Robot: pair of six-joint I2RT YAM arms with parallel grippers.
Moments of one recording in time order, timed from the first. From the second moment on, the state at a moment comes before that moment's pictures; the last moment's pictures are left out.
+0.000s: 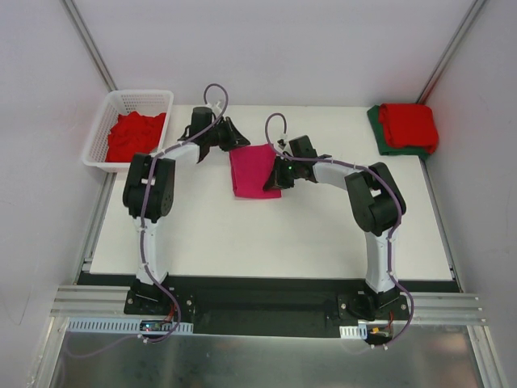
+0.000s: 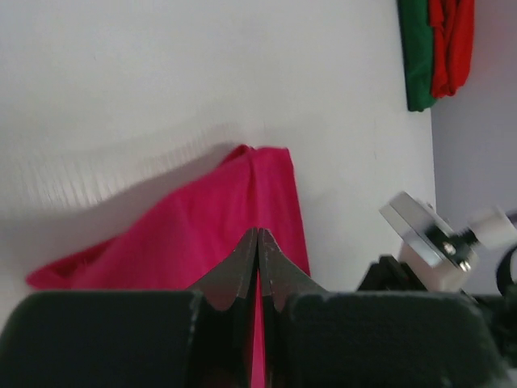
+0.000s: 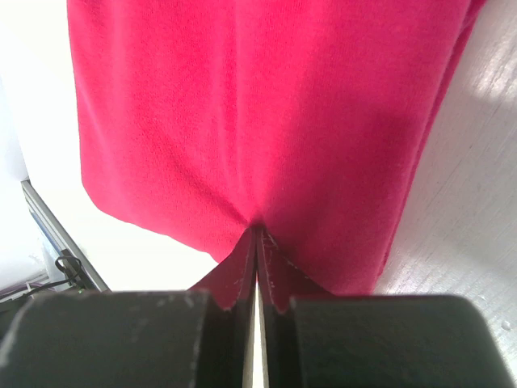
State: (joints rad) left arm -0.24 2.23 1.59 0.13 0.60 -0.69; right arm 0.49 2.09 1.36 -0.15 -0.53 0.55
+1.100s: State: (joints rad) left arm -0.26 1.92 0.95 0.42 0.63 -0.76; right arm 0.49 2.09 1.36 -0.16 -0.53 0.55
